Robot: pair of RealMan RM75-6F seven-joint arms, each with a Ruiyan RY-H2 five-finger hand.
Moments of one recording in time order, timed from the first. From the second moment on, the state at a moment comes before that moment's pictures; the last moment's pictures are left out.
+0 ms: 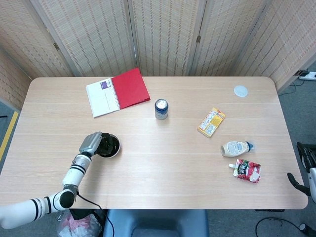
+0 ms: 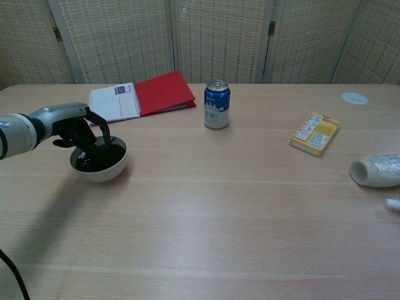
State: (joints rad) left arm -0.74 -1.54 -0.23 -1.41 0.76 0.83 0.12; right arm -0.03 -1.08 0.07 -1.51 -1.53 1.62 0.07
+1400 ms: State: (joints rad) left arm -0.74 -1.53 -0.23 -1.43 0.79 0.83 0.10; right arm -0.05 -1.08 0.08 -1.50 -1.53 1.65 0.09
